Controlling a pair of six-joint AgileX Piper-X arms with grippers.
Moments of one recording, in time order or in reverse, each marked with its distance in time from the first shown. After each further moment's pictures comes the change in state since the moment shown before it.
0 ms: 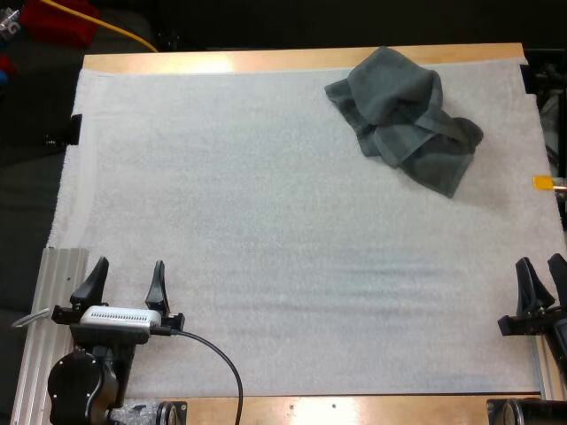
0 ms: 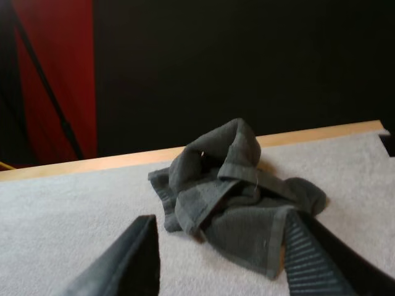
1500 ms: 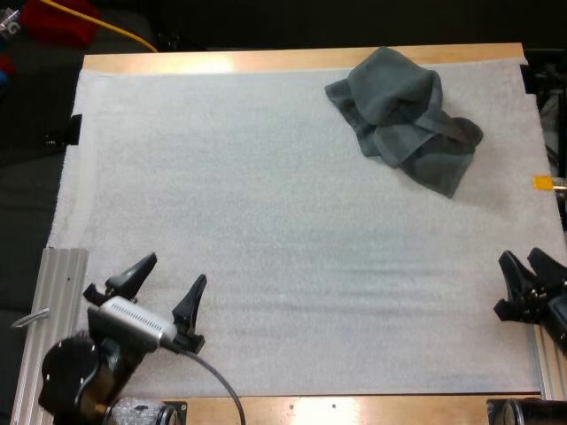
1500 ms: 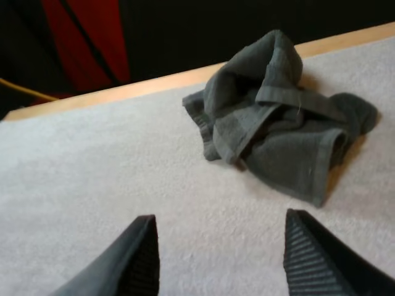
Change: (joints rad) left arm -0.142 0.178 -0.154 0.079 0.247 0.012; right arm 0.000 0.280 -0.164 0.122 -0.118 0.024
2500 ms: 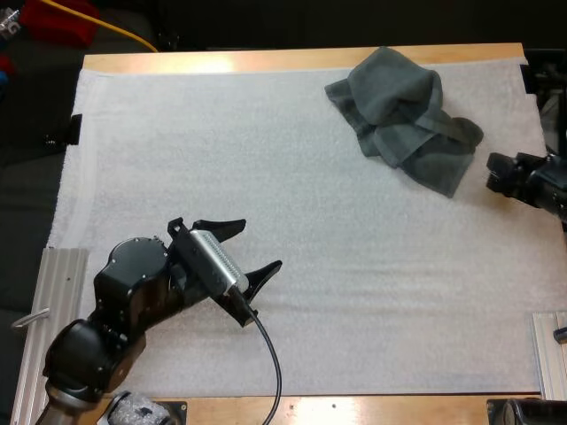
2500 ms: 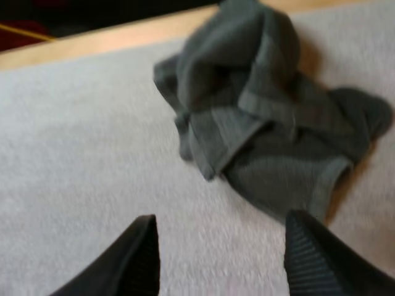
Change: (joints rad) left arm -0.361 0.519 -0.273 0.000 0.044 0.090; right arm 0.000 0.793 -0.403 -0.053 -0.043 -0.063
